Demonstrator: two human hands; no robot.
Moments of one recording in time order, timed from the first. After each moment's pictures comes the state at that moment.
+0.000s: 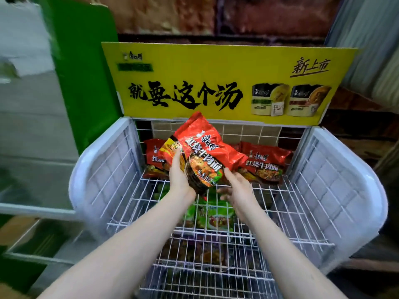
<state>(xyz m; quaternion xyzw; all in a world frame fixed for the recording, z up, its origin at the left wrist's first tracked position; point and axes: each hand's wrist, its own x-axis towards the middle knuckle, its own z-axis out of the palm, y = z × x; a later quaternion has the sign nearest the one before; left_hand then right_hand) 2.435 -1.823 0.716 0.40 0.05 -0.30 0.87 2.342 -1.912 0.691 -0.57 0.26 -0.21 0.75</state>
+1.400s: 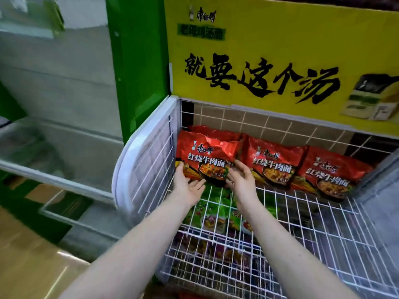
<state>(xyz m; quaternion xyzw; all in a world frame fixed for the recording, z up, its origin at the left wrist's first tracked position) 2.545 -1.750 0.647 0.36 0.26 -0.34 0.83 2.478 -1.863 0.639 -0.58 0.32 -0.19 0.72</state>
